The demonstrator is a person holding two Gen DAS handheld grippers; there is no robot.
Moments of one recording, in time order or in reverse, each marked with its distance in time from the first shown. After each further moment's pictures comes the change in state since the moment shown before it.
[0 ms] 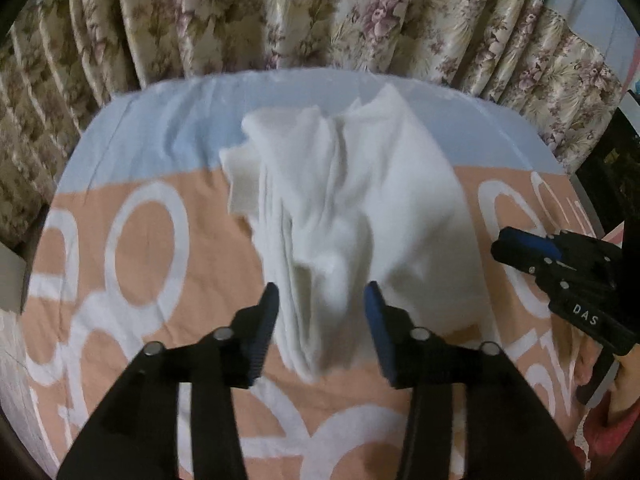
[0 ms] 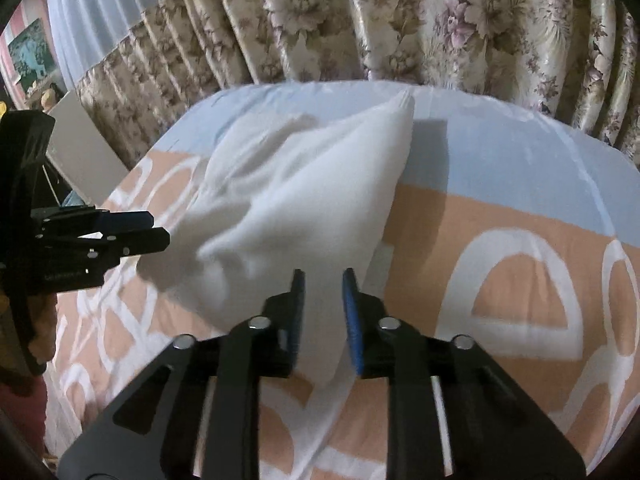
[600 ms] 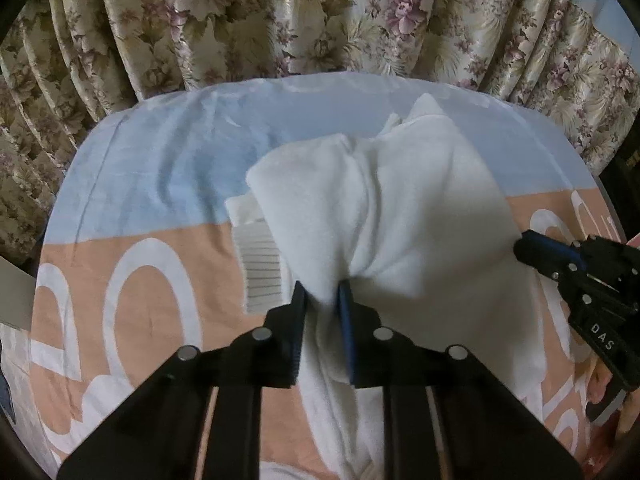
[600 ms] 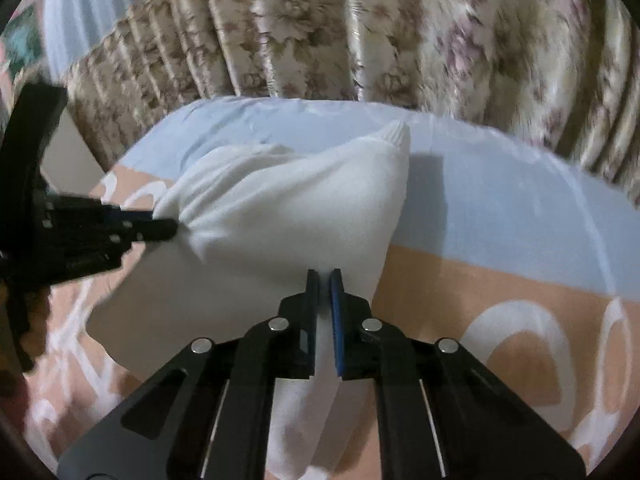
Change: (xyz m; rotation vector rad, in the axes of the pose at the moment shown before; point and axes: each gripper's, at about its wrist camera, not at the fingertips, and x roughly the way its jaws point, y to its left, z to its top) left arm 0.052 0.028 0.046 0.024 0.017 0.037; right arm 0.044 0.007 0.035 -0.071 -0.033 -0.098
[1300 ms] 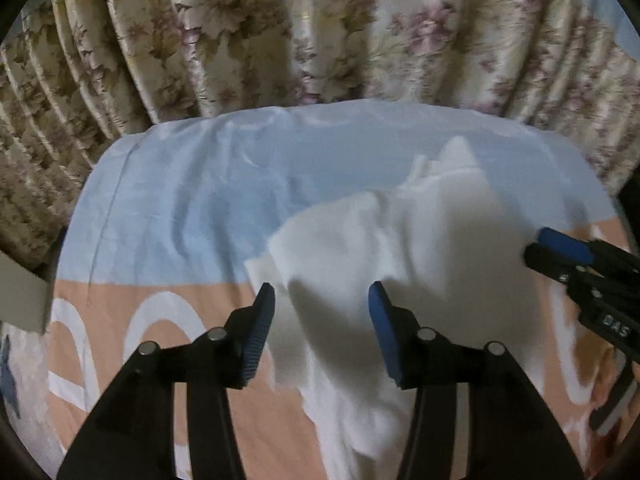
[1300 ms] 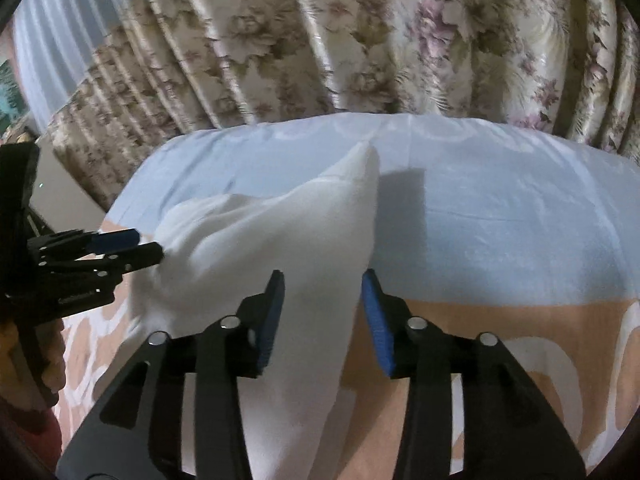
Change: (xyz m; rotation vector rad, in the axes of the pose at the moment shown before) left arm 0.015 0.007 0.050 -0.027 -0.020 0.084; right arm 0.030 -0.053 0.040 0.202 0.000 0.063
